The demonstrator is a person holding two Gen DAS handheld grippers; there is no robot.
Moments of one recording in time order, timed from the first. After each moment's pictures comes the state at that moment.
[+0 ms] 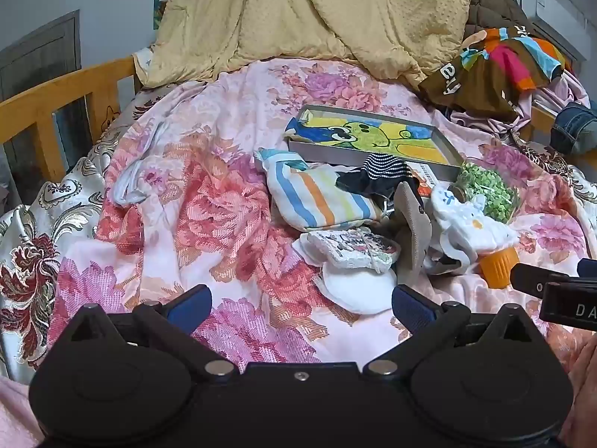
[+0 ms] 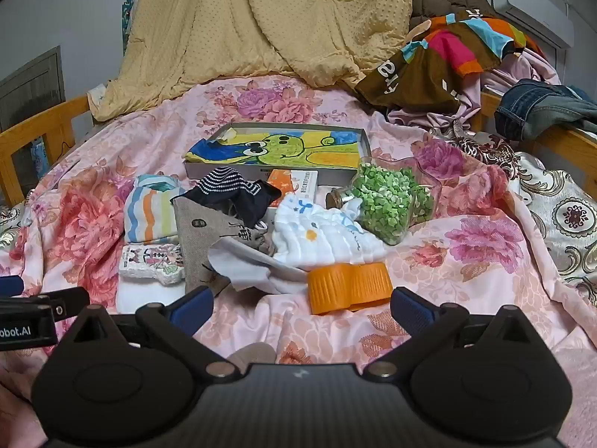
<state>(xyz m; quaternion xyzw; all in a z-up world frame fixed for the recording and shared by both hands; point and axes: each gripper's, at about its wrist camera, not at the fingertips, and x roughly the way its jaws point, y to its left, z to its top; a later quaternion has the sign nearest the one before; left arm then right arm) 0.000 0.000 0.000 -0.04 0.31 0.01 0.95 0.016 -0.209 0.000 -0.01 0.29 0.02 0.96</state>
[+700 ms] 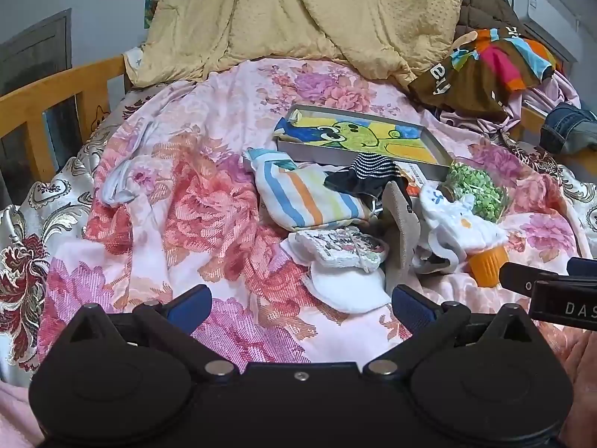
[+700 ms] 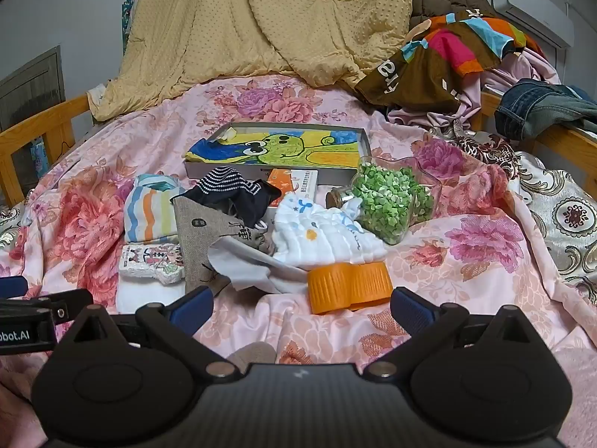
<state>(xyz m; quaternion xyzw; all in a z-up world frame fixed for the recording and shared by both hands) -0.002 -0.004 0.000 -0.04 0.31 -0.01 0.95 0.017 -0.209 0.000 -0.01 0.29 0.02 0.96</state>
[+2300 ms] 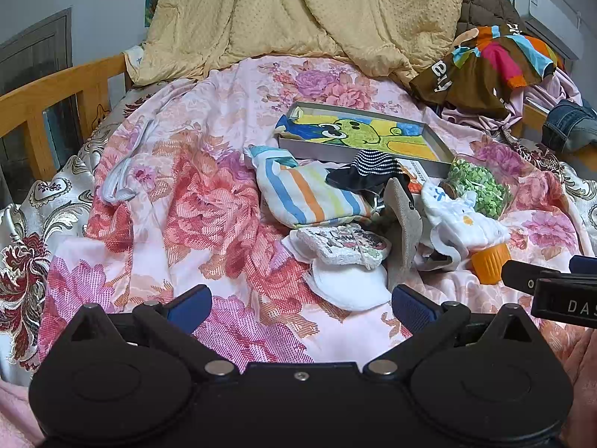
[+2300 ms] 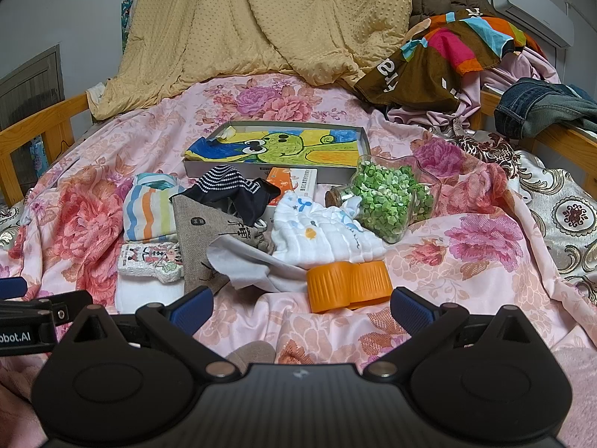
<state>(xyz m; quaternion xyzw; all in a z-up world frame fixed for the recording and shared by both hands) -0.001 -0.004 -0.001 -0.04 0.31 0.00 0.95 0.017 -0.209 0.000 -0.01 0.29 0.02 0.96</state>
